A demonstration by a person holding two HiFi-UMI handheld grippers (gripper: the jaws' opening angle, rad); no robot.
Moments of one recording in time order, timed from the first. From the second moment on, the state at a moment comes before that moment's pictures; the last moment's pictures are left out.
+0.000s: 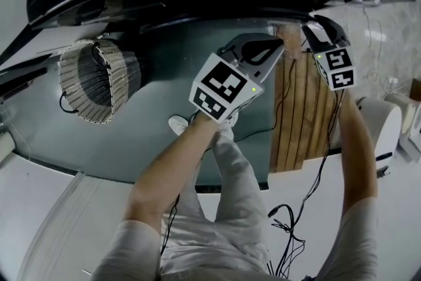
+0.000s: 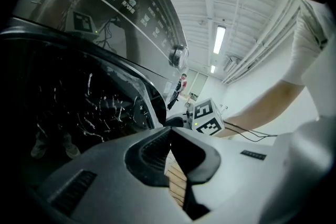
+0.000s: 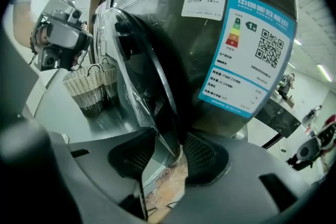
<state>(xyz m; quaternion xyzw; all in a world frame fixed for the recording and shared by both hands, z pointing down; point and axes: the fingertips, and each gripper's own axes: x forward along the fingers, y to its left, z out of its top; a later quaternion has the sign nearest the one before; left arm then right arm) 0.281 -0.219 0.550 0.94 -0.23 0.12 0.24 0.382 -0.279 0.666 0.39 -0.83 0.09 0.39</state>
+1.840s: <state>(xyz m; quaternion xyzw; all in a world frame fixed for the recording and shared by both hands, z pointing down) -0.084 -0.069 0.081 0.86 -0.51 -0.03 0.05 0.198 -0.097 0.098 0.49 -0.87 0.00 0.06</state>
